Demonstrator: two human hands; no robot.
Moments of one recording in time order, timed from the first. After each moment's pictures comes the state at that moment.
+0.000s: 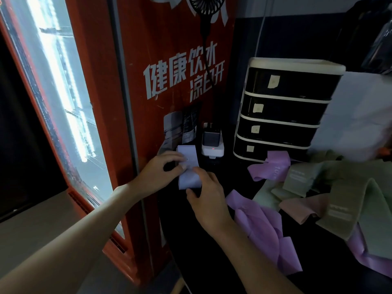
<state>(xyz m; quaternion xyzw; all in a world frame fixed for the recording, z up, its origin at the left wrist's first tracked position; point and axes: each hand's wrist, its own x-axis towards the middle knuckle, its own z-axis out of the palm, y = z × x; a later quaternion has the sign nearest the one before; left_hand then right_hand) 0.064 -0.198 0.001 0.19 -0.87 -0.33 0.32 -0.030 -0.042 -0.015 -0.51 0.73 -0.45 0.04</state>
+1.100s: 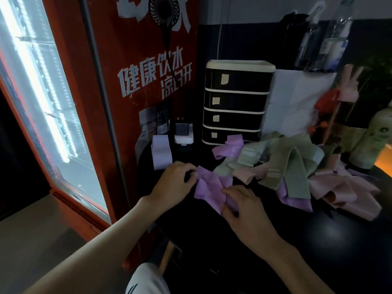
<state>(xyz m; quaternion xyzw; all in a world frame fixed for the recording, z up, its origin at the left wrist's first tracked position) 0.042 -0.049 -0.004 0.19 -0.91 -0.23 0.30 -0.054 0.156 -0.010 -0.51 0.79 -0.34 -0.02</state>
